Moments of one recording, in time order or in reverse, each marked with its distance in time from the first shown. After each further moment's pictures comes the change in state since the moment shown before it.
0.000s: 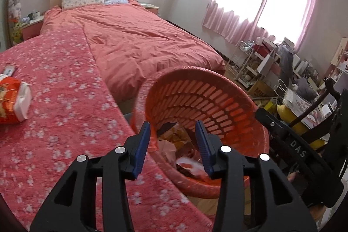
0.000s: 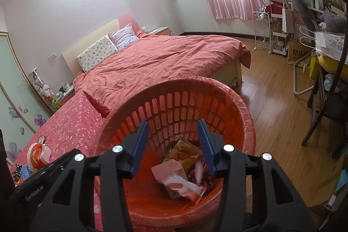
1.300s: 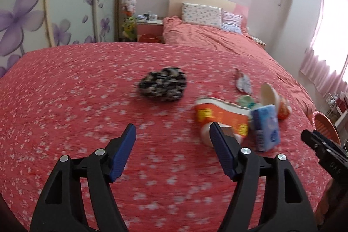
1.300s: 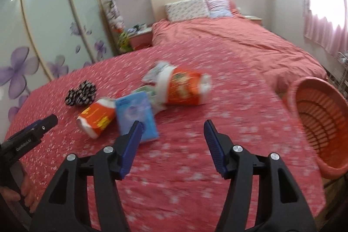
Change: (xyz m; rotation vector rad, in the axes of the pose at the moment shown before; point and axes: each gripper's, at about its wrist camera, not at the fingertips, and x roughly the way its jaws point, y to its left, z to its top) left arm -0.222 0.281 -0.073 -0.311 -0.168 0.586; right arm -0.034 0.318 -0.133 -0.487 0.230 0.362
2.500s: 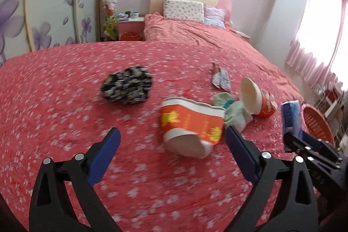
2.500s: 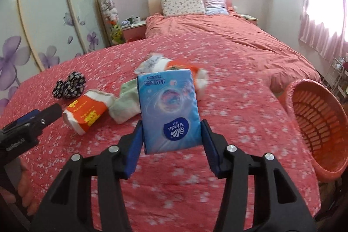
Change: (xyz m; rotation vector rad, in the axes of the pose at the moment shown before) left arm 0.019 -0.046 0.001 0.091 0.032 -0.105; right arm -0.001 -0.019 -0.001 -0.007 0.004 -0.100
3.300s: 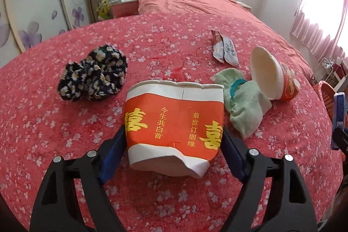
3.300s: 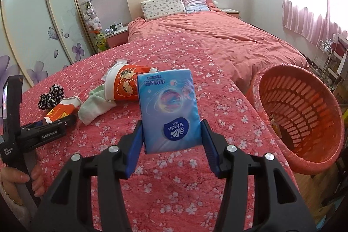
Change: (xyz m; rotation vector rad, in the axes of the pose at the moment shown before) left arm 0.061 -0.022 0.003 0.074 0.156 0.050; right arm -0.010 -0.061 -0.009 0.091 -0.008 -0.043
